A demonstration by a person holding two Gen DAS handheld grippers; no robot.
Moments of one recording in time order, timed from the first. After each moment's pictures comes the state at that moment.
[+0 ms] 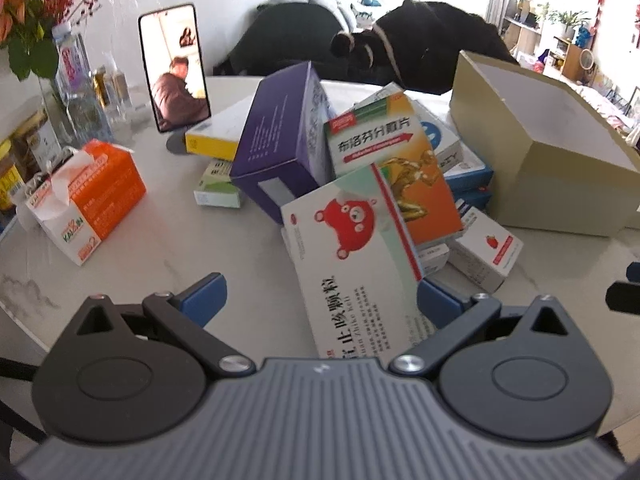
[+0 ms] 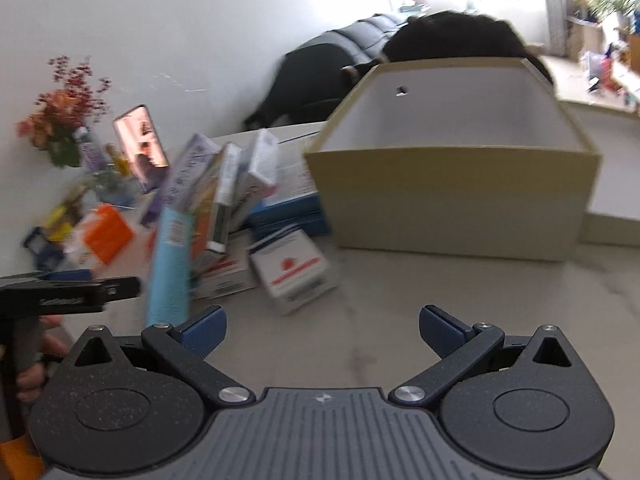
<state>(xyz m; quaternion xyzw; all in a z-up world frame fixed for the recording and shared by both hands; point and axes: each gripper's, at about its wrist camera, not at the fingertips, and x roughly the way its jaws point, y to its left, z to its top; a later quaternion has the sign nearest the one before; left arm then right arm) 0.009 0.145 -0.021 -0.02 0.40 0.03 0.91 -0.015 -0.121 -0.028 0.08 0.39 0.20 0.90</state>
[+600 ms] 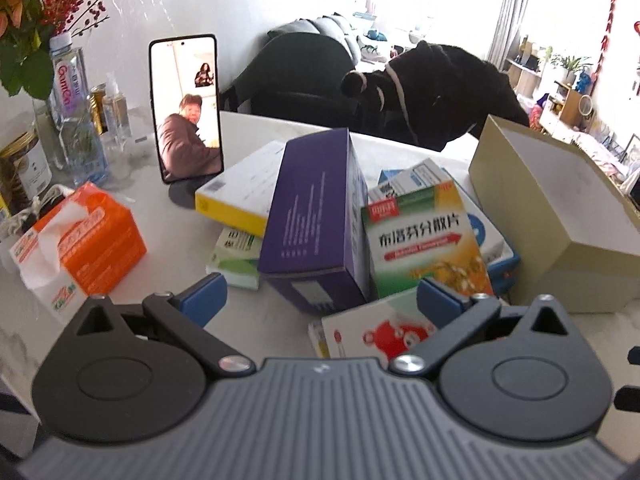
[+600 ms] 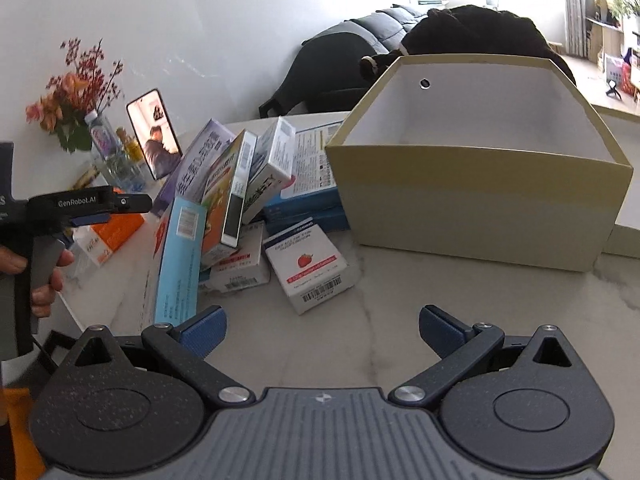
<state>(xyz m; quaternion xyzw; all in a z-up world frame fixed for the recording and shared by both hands) 0.061 0.191 -0.009 -0.06 0.34 0.02 0.94 -0.005 -0.114 -0.027 0.07 0.40 0.21 0.89</state>
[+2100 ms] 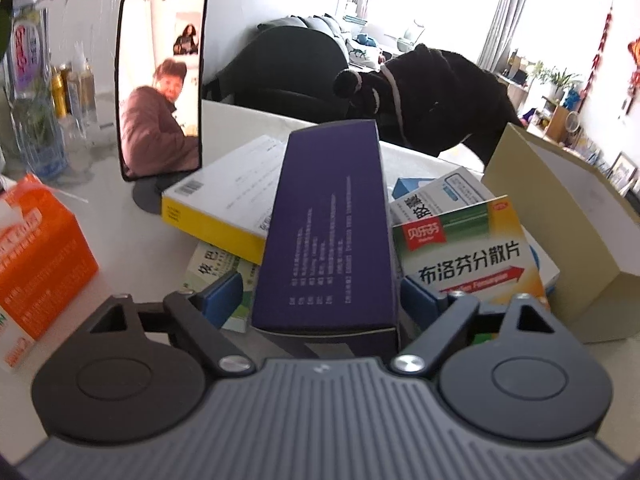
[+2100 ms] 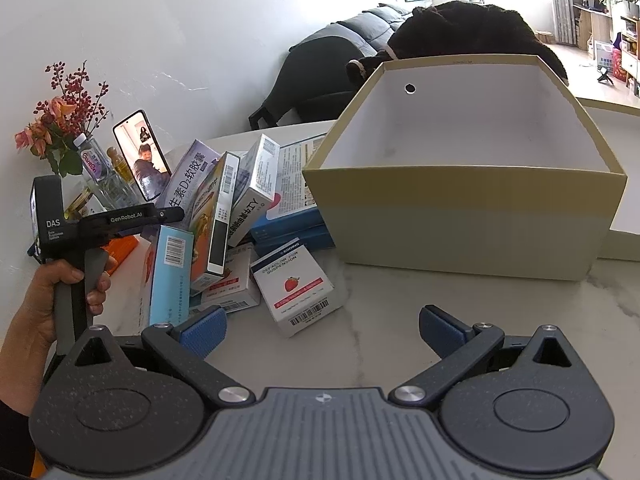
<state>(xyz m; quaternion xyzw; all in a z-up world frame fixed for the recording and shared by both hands) 0.114 0.222 -0.053 -0.11 0.34 -0.02 0.93 0.010 -0.122 -0.017 0.09 0.41 0.20 0.89</state>
